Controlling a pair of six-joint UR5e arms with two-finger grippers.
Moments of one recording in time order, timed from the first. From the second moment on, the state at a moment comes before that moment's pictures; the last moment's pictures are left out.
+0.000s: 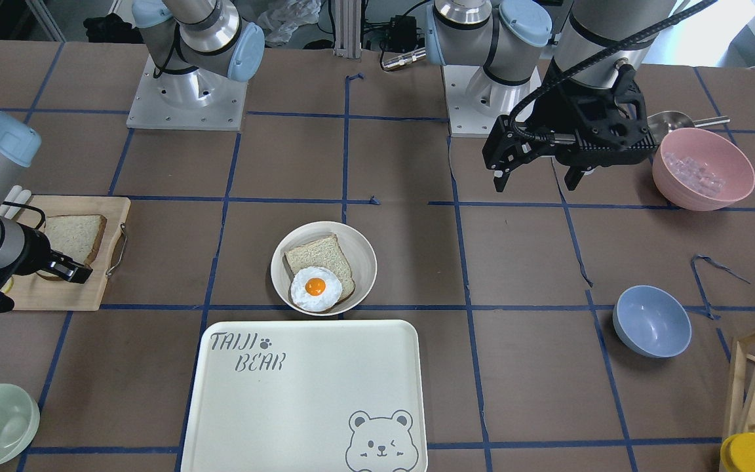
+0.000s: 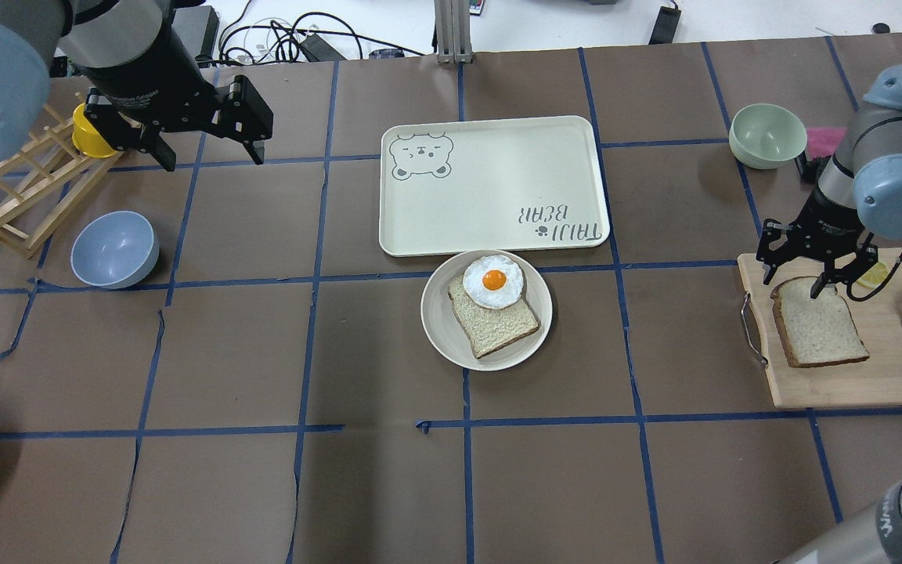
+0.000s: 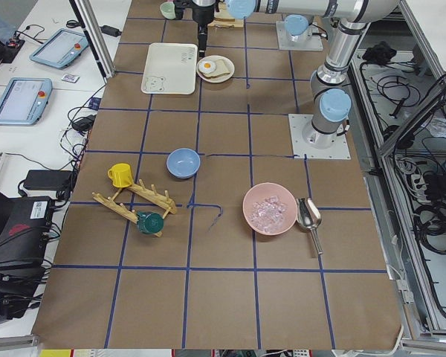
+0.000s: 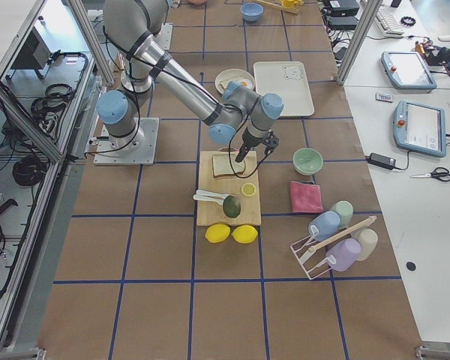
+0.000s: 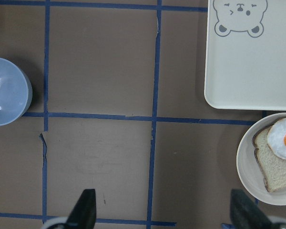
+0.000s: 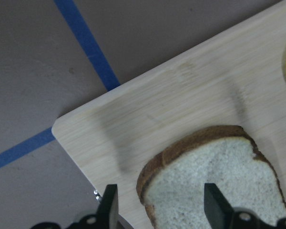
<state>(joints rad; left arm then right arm) -1.58 -1.60 -1.51 -1.52 1.59 -0.06 1.14 -1.20 1.84 -1.96 -1.68 0.05</state>
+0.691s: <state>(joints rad) -1.58 -1.60 -1.51 -1.52 1.59 -0.06 1.14 -1.17 1.84 -1.96 -1.70 0.08</state>
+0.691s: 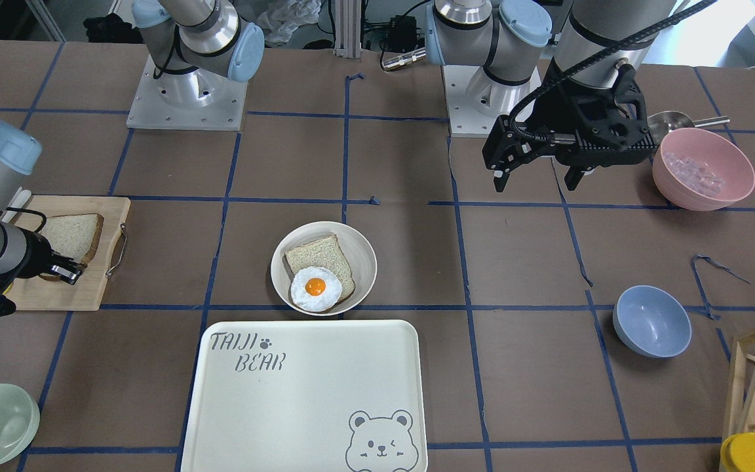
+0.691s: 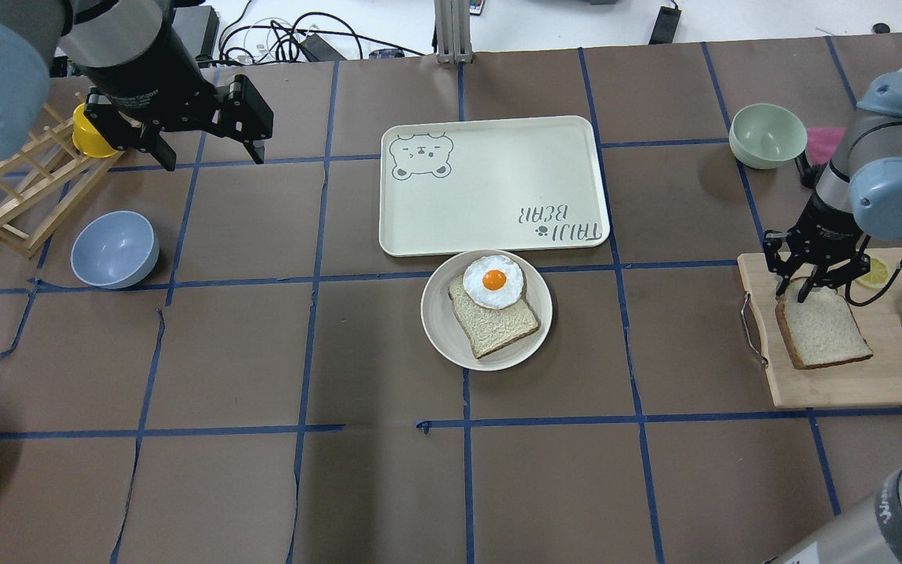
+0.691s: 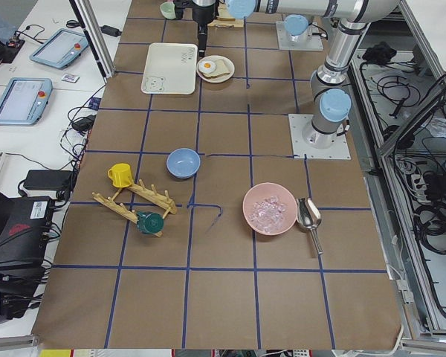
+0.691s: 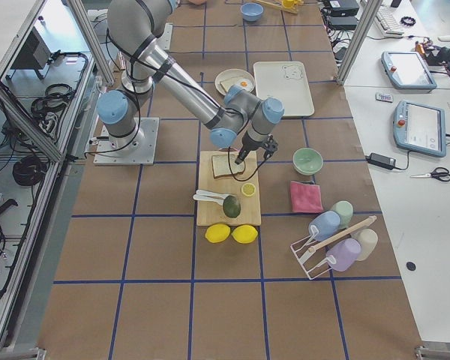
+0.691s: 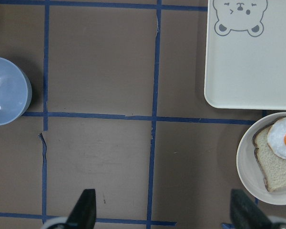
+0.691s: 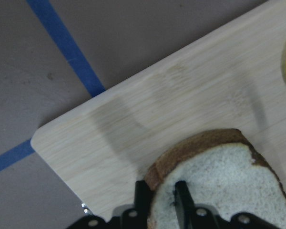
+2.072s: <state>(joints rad) -1.58 -1.60 -1.51 -1.52 1.59 -0.06 1.21 -1.27 1.54 -1.52 -1.65 0.29</state>
